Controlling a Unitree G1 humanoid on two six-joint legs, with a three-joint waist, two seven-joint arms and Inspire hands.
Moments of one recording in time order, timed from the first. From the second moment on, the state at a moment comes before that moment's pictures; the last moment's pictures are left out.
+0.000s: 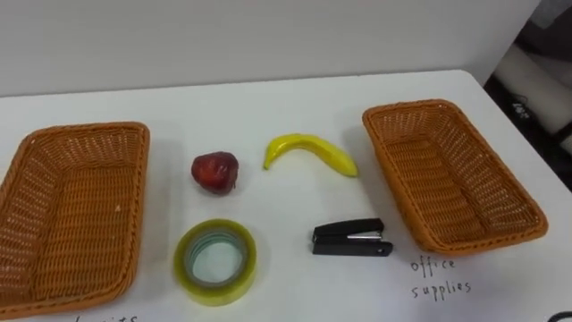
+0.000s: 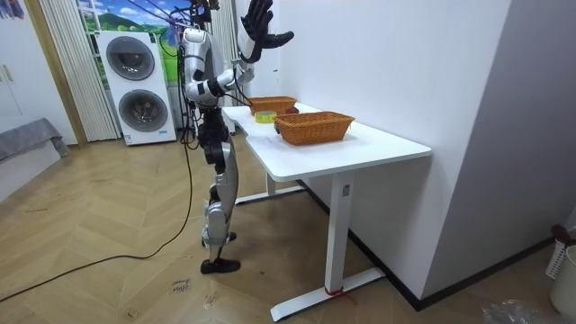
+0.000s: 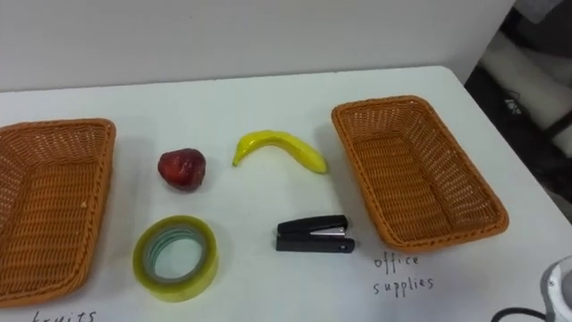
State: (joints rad) left arm 0.30 0.17 0.21 1.10 0.28 0.05 0.27; right arm 0.15 -0.29 -0.42 -0.42 -0.10 -0.13 -0.89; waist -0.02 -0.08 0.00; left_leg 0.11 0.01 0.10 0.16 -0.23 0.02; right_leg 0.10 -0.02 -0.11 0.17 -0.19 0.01
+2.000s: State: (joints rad) left arm 0.23 0.22 0.09 1.08 0.36 0.12 0.14; right arm 0.01 -0.39 0.06 -0.29 -0.40 0.20 0.57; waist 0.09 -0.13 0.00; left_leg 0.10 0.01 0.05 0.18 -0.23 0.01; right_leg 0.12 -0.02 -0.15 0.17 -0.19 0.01
